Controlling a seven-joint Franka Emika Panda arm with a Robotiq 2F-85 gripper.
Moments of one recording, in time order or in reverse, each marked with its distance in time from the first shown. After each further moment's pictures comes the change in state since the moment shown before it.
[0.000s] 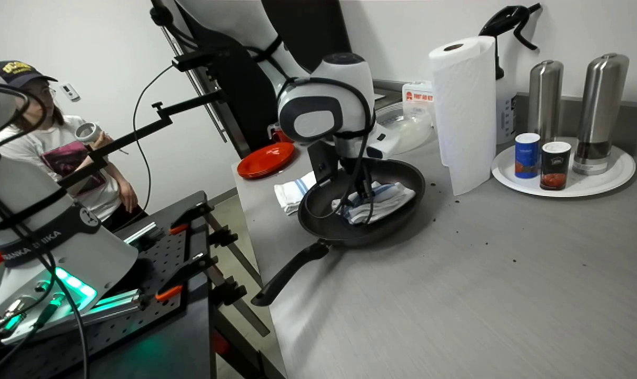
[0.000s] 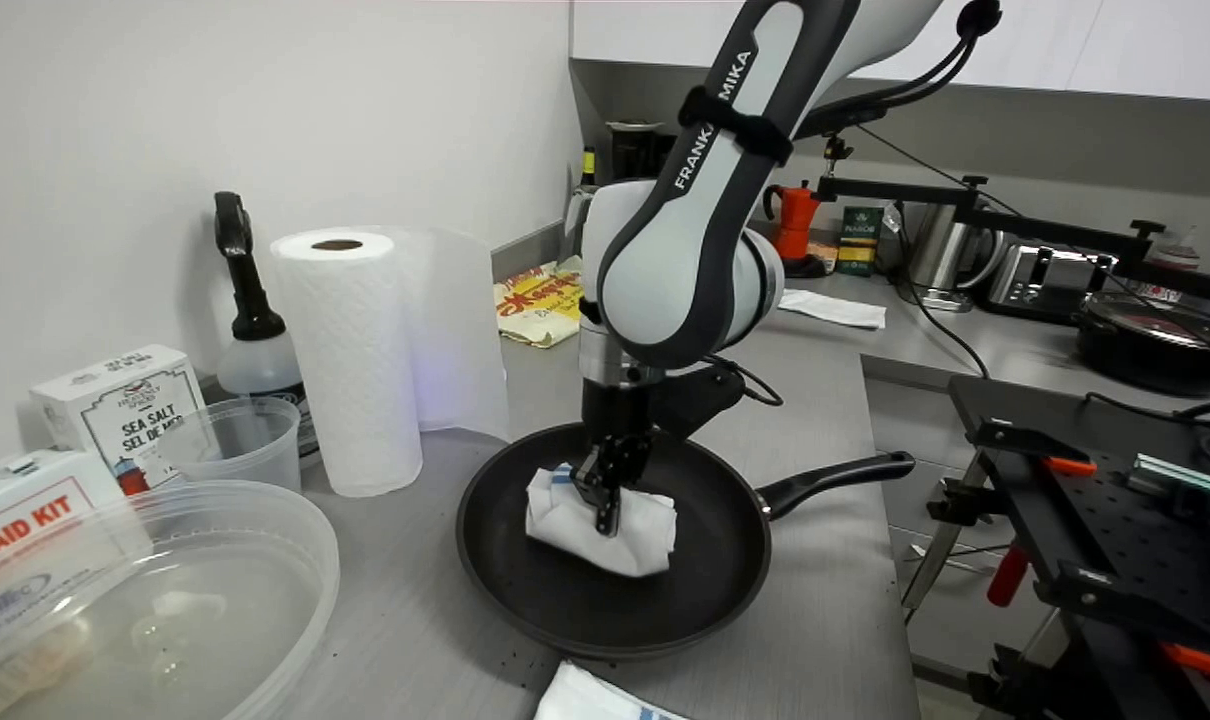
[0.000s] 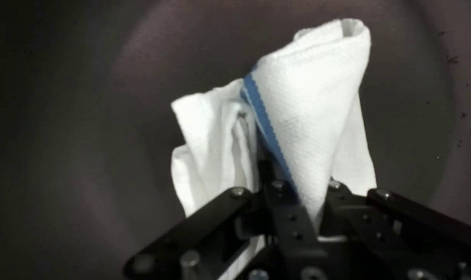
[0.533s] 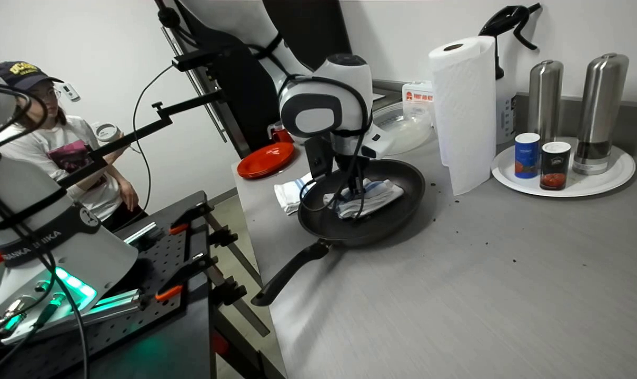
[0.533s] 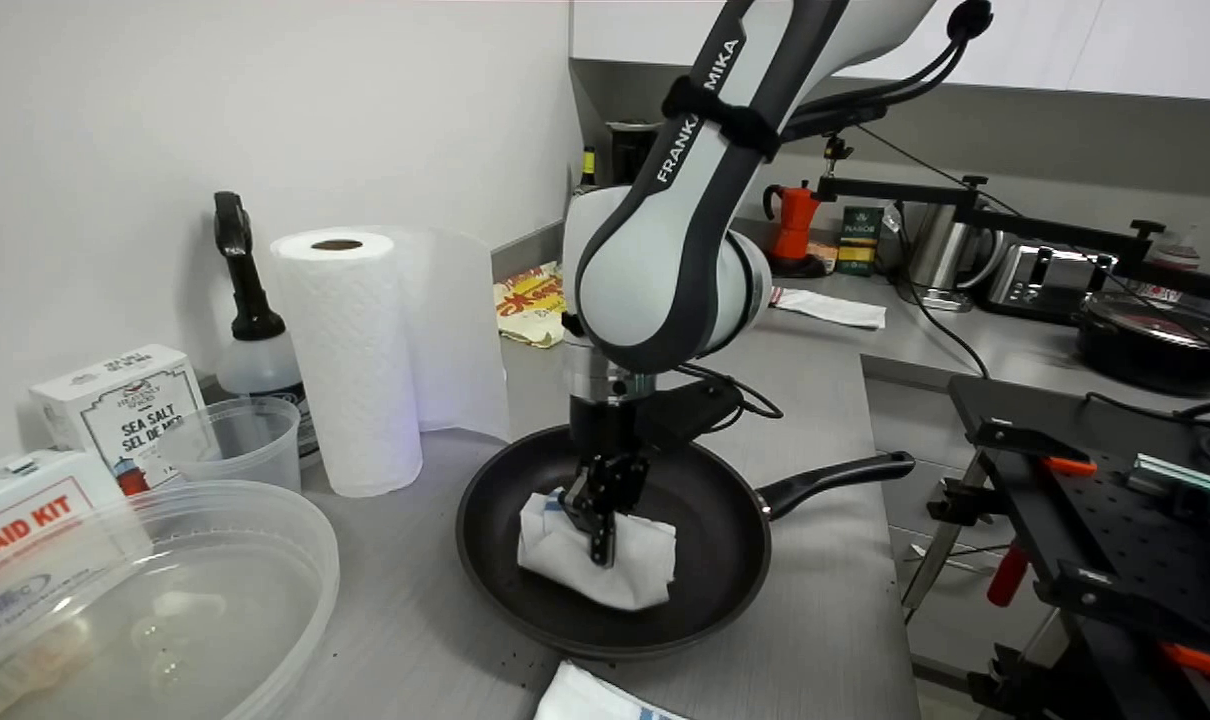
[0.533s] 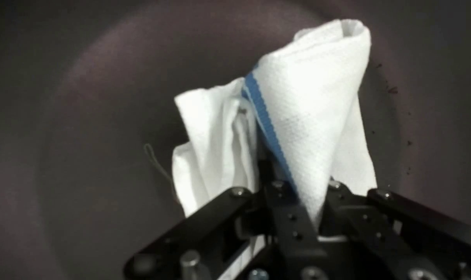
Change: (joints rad) arm 0.012 0.012 0.034 0.028 0.028 -0.087 0.030
